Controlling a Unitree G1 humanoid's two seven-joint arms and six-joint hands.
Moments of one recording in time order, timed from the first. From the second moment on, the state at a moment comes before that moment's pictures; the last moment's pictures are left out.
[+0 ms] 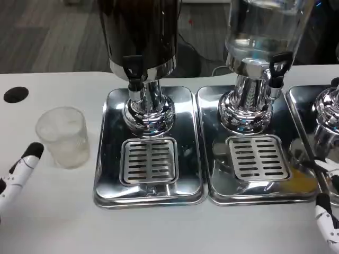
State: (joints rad) left arm 0.26 0.30 0.22 -0.07 0.48 -0.02 0.26; right arm 0.52 -0.43 -0.14 -0.09 -0.46 -0.56 -0.14
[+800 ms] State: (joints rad) left arm -0.16 0.39 -0.02 0.32 0.60 0.21 0.24; right arm 0.52 -0.43 -0.13 -0.12 -0.46 -0.56 -0.10
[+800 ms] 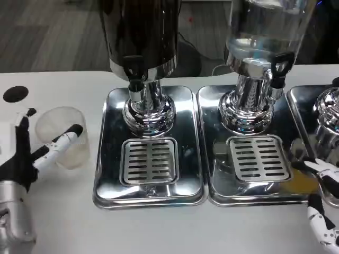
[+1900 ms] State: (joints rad) left arm -0.20 0.47 -0.14 0.33 0.64 0.24 0.25; right arm 0.49 -0.42 -0.11 -0.11 -0.45 -0.58 -0.08
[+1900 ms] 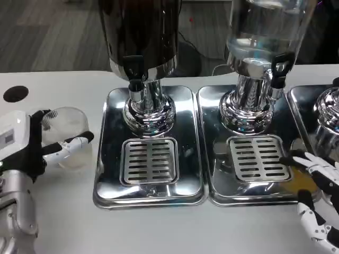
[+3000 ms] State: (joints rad) left arm -0.08 0.44 -0.10 0.11 0.64 0.15 0.34; right arm 0.48 -0.42 -0.09 -0.12 -0.45 -0.59 -0.08
